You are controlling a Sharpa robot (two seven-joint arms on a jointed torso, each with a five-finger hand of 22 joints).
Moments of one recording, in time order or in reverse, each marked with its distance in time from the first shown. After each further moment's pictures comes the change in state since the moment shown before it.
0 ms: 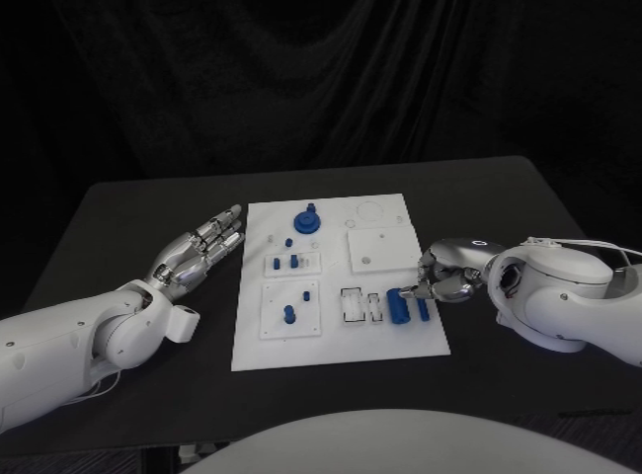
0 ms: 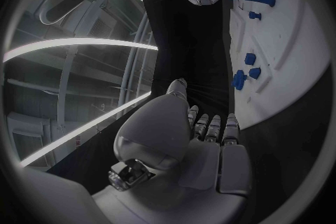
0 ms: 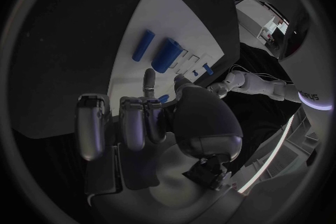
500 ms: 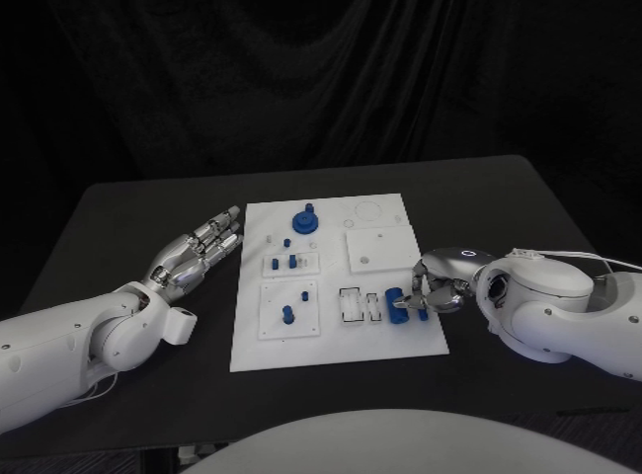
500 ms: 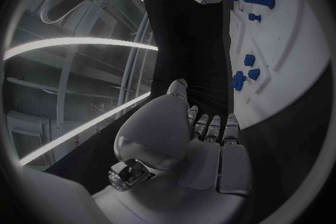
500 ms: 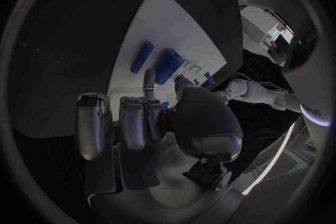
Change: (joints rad) left arm -0.002 -0.008 0.000 0.001 -0.001 0.012 0.000; left_hand 0.004 0.004 0.003 -0.003 0.000 -0.004 -0.004 0.000 0.000 -0.004 0.003 0.000 -0.001 -0.002 0.009 0.000 0.000 0.000 0.000 0.007 0.000 0.000; right arm -0.040 0.036 0.000 -0.005 -0.062 0.001 -0.049; right_hand -0.010 -0.003 -0.001 0.001 -0.004 0.000 0.000 -0.014 0.005 0.000 0.000 0.000 0.000 0.000 0.000 -0.004 0.000 0.000 0.000 0.000 -0.005 0.000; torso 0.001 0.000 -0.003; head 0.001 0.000
